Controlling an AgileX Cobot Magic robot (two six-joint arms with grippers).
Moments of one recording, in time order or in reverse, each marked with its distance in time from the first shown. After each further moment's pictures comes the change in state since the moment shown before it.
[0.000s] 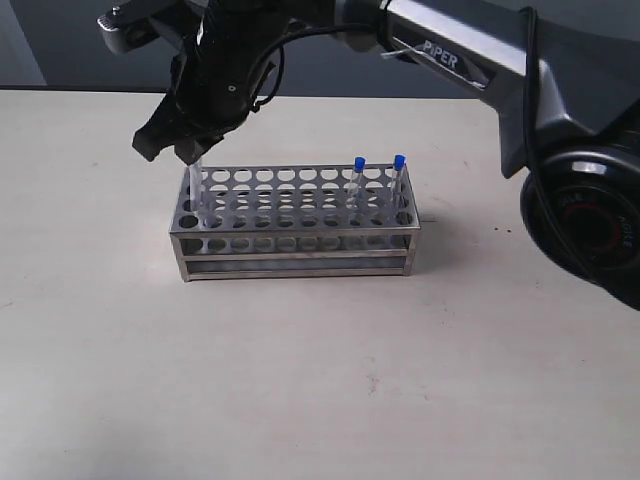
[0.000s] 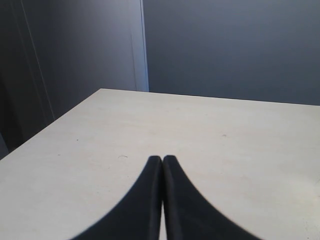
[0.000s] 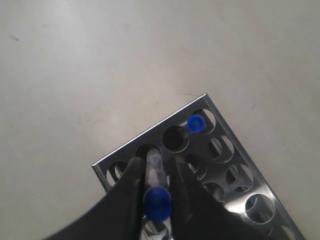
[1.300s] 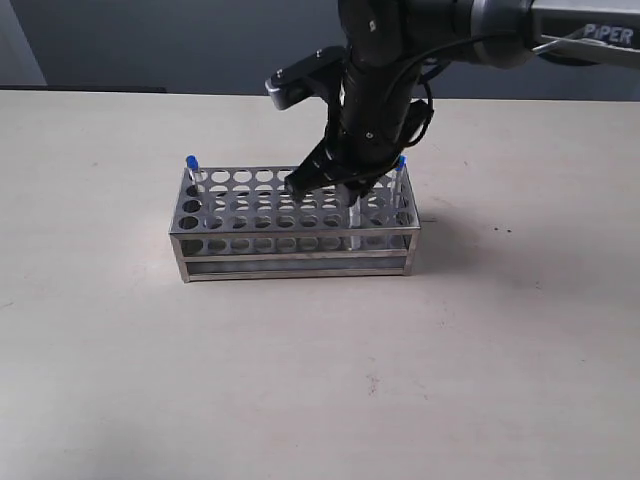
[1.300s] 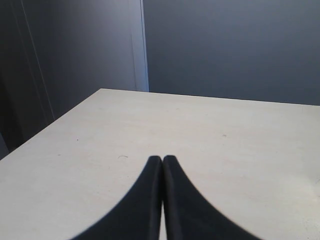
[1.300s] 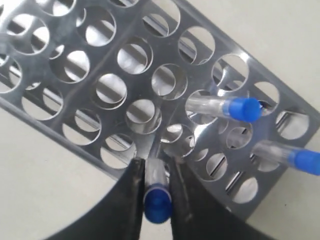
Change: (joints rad) left arm 0.000 0.000 0.000 0.000 0.000 0.000; right arm -0.108 -0.299 0.607 -0.285 -0.071 0.307
